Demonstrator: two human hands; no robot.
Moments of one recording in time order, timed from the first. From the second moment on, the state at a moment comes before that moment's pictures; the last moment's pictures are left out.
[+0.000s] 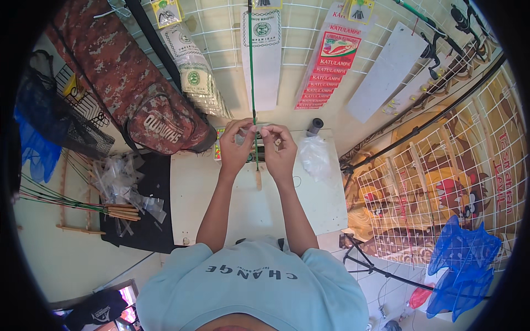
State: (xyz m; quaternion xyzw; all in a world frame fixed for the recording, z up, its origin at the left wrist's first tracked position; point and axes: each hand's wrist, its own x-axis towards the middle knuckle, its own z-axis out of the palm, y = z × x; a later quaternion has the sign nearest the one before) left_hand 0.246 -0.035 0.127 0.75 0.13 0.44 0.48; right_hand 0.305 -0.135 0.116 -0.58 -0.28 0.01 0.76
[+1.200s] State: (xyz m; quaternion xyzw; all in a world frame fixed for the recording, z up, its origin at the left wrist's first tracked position) left_hand 0.236 -0.025 0.145 0.69 0.12 0.47 0.53; right_hand 0.297 -0.116 0.140 -0.52 -0.30 0.04 0.80
